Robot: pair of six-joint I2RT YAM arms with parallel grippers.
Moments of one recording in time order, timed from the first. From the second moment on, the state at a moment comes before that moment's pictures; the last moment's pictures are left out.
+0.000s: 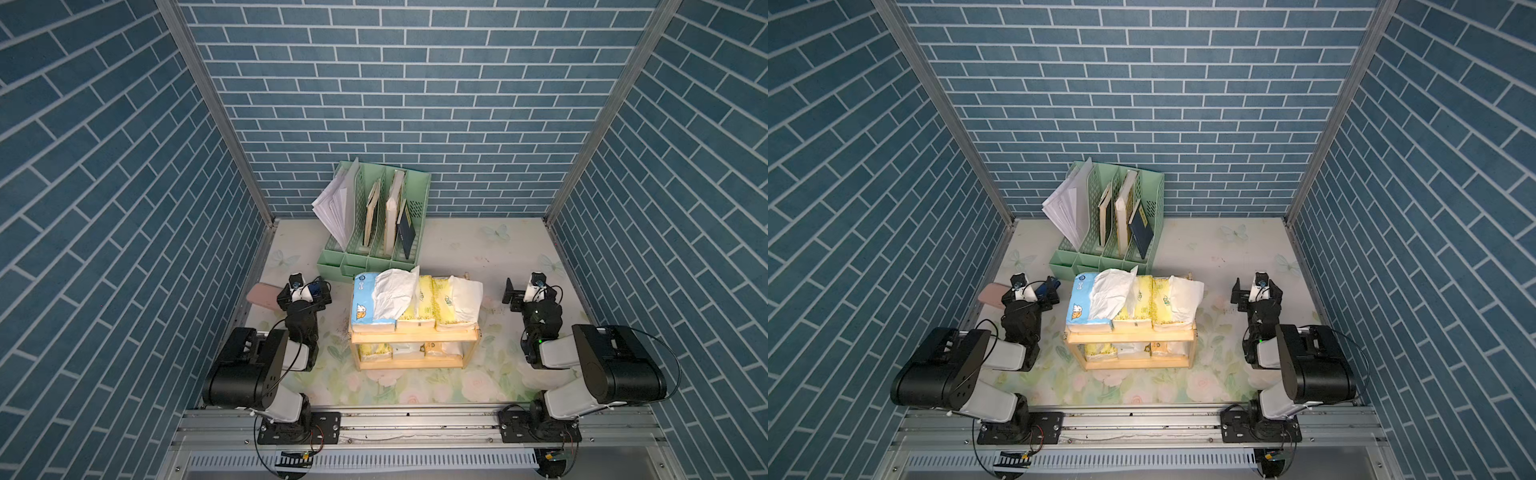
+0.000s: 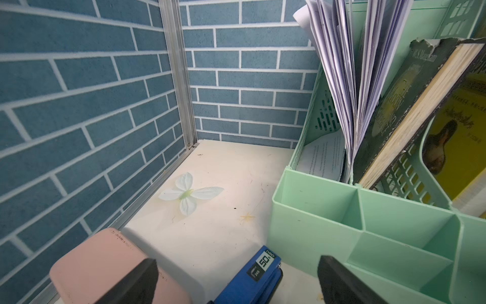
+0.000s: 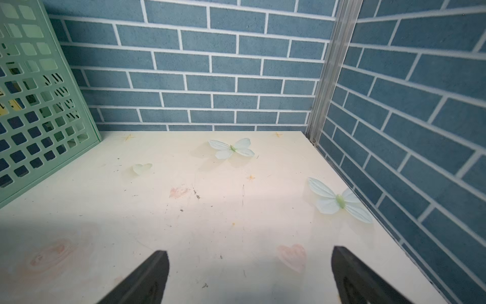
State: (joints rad) left arm -0.07 1.51 0.20 1.20 -0.32 -0.05; right arm 0.05 1.52 0.20 1.20 0.09 -0.06
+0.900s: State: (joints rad) left arm -0.07 1.05 0.48 0.64 -0.36 -0.13; right arm 0.03 1.03 0.37 0.65 0.04 0.04
